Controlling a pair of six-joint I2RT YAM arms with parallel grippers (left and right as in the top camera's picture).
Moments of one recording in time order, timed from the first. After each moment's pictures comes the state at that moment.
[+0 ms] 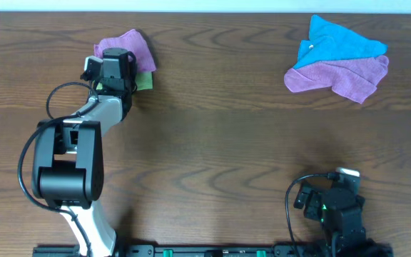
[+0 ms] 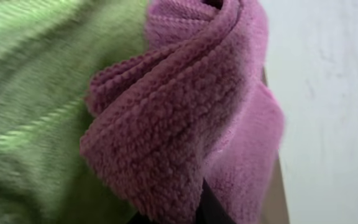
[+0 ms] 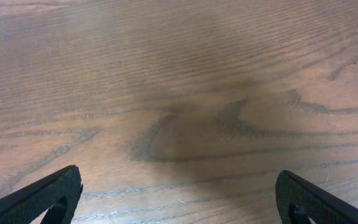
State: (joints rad) left arm -0.05 1.99 1.12 0.17 -0.16 -1.32; right arm 0.30 0.25 0.38 -0.96 0.35 0.44
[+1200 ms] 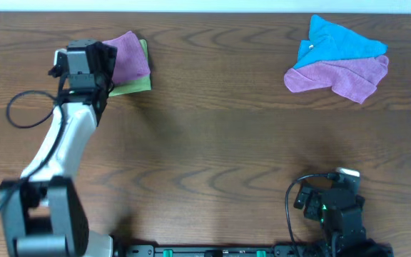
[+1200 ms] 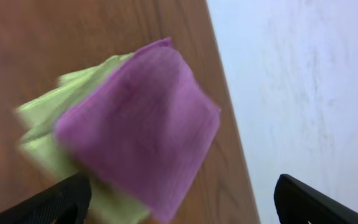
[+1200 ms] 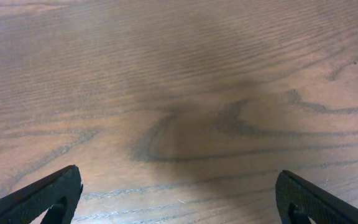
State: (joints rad) left arm 0.03 1.63 1.13 -0.19 -0.08 -1.23; right arm 0.30 0.25 0.38 -0.96 0.36 0.44
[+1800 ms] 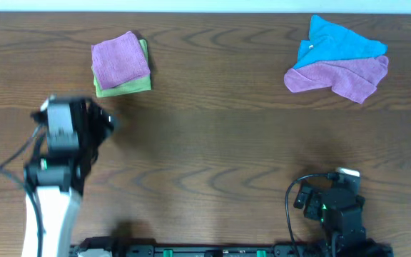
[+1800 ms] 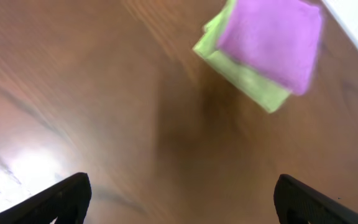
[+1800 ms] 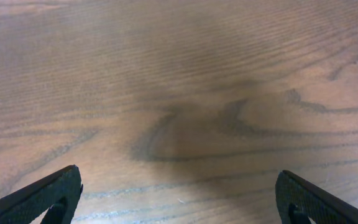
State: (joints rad) left arm 0.01 1.02 0.91 -0.81 -0.17 -0.76; right arm 0.30 0.25 0.38 -0.96 0.35 0.44
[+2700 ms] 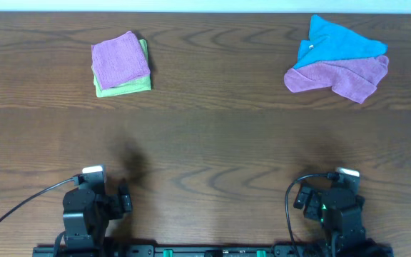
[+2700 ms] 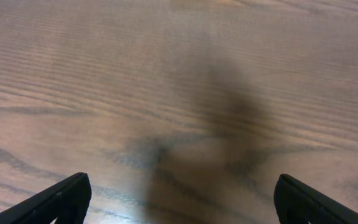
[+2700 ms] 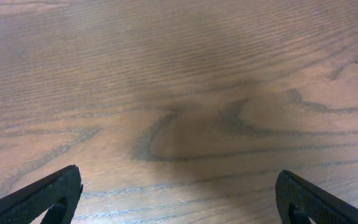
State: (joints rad) left arm 0.02 0.15 0.31 -0.90 -0.05 -0.08; right arm 0.30 0.25 0.37 -0.96 0.35 0.44
